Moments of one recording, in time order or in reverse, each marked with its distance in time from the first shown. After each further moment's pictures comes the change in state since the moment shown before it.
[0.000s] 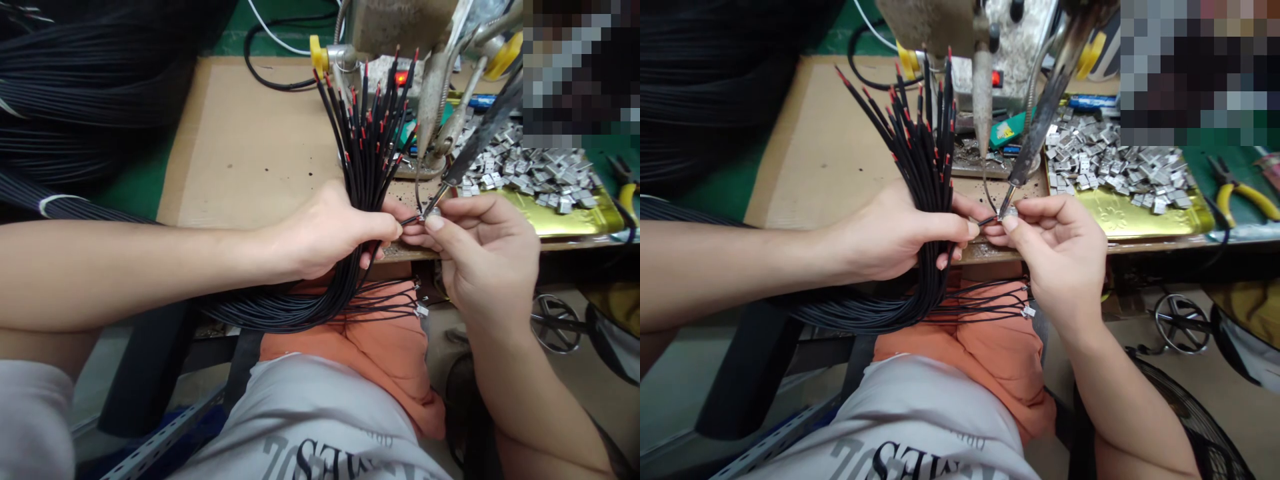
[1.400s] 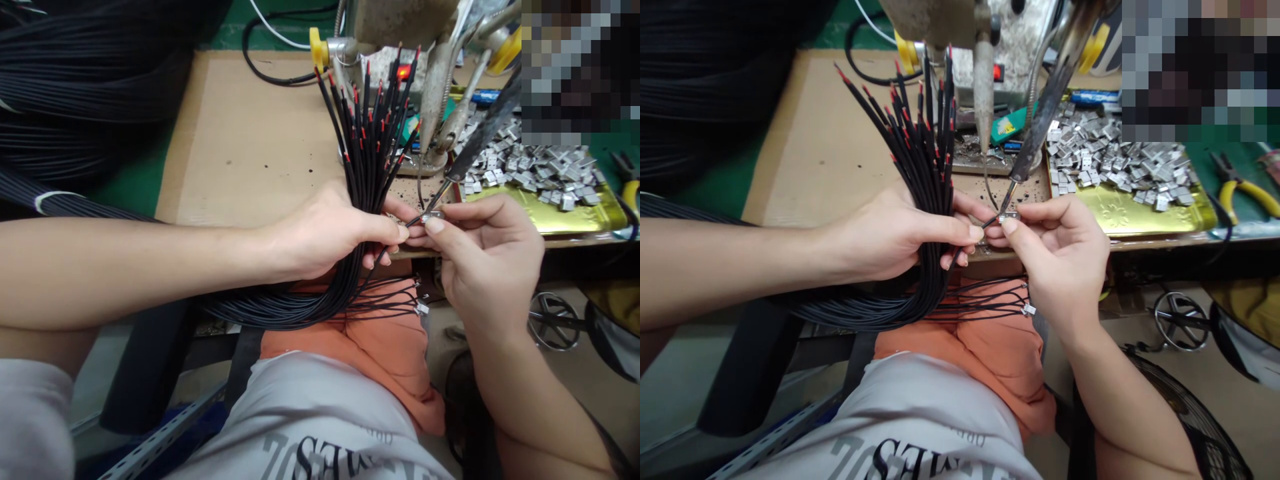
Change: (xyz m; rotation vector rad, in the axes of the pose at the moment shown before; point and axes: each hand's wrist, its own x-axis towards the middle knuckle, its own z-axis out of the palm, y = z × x) left_hand -0.002 -0.003 -0.001 -0.079 -0.062 0.005; right_hand -0.007 -0.002 0.004 -0.019 0.042 -0.064
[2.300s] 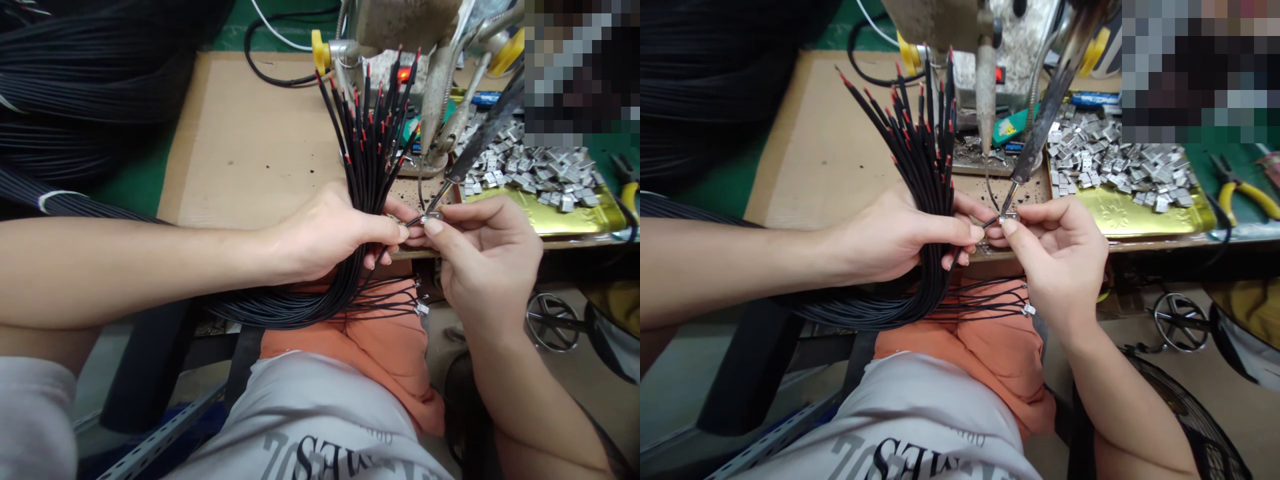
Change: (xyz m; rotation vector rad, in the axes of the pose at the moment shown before) left_hand 0.000 -0.002 0.000 -0.014 -0.003 0.030; right_hand 0.002 0.002 -0.001 -0.034 0.040 -0.021
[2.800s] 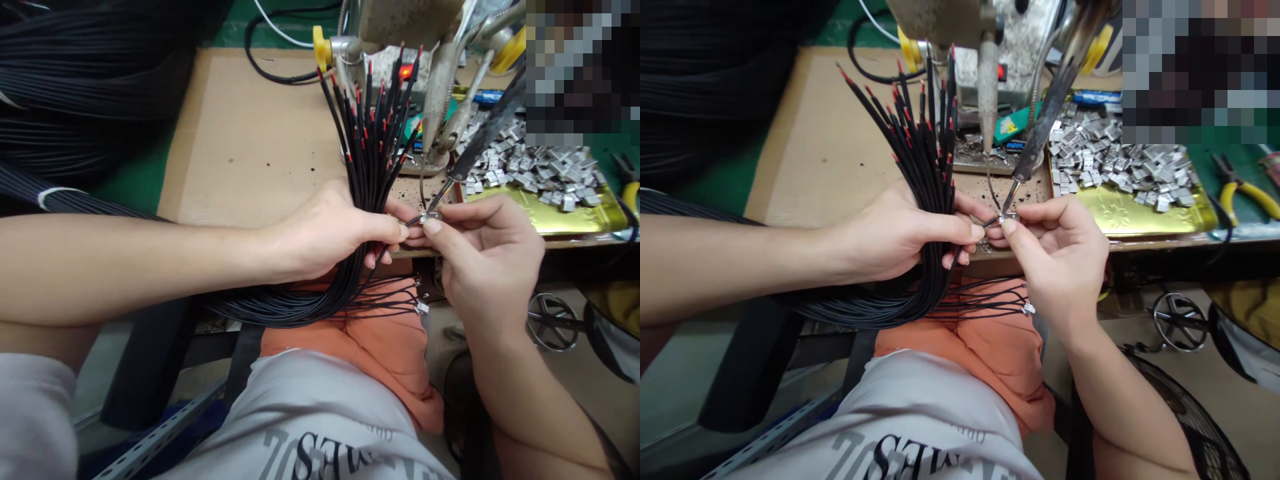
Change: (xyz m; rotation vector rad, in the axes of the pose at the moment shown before) left_hand 0.000 -0.003 -0.002 0.027 0.004 0.005; right_hand -0.001 0.000 0.001 -0.053 0.016 -0.028
